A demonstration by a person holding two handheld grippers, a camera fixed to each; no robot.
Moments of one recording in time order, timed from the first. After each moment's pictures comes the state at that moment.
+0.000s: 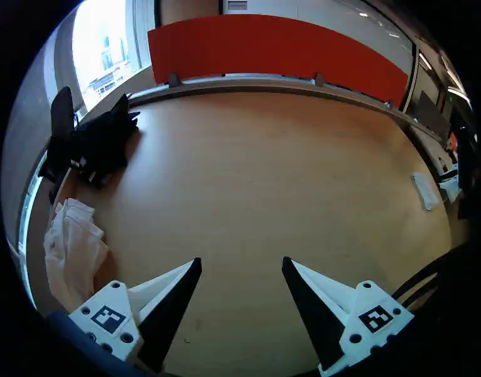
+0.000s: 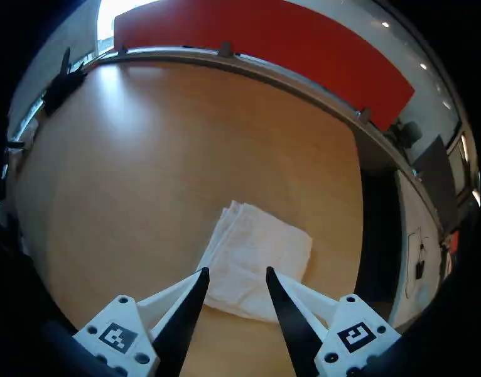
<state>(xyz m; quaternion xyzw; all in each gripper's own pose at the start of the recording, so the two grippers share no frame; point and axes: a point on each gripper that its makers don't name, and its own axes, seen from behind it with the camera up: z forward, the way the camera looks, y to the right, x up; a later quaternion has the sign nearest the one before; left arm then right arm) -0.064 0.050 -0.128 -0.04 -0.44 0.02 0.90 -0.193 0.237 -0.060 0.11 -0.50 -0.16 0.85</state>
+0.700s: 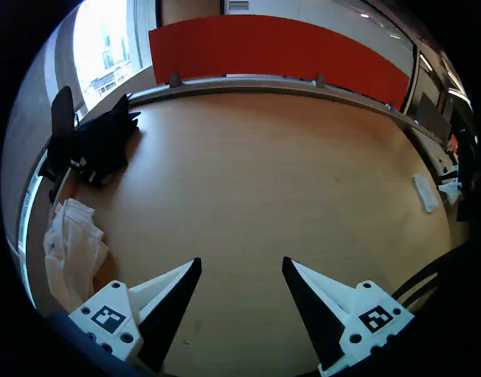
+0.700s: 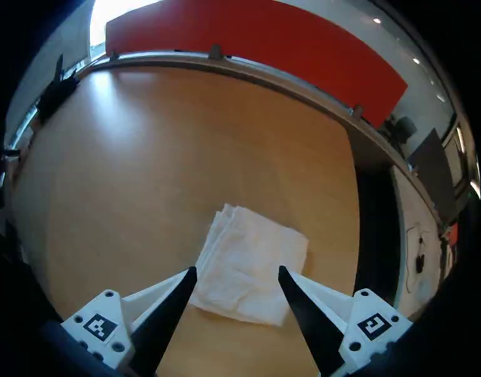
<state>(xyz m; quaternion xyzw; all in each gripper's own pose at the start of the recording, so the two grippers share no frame) -0.064 0.050 -0.124 -0.04 -0.43 0.01 0.90 -0.192 0.239 -0.054 0.09 -0.49 -0.14 0.86</state>
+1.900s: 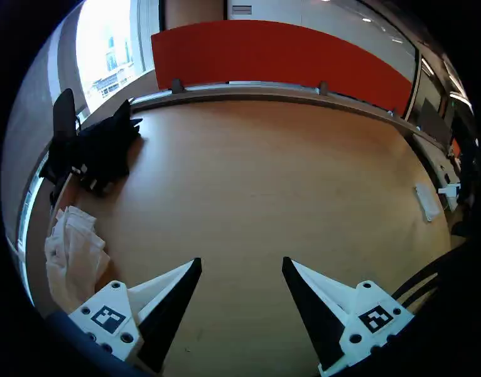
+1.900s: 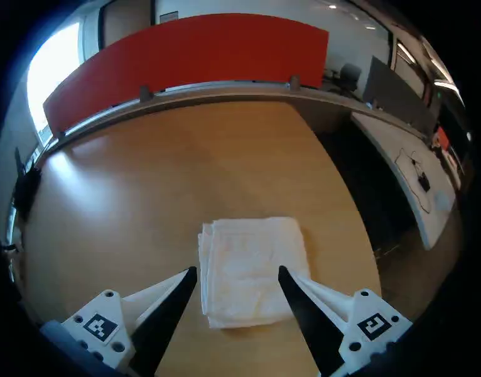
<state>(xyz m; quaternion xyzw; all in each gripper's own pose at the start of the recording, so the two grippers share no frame) -0.053 0.049 -0.105 -0.03 -0.42 0.01 0.91 -0.198 0.238 -0.045 -0.05 -0.44 0.04 0.89</state>
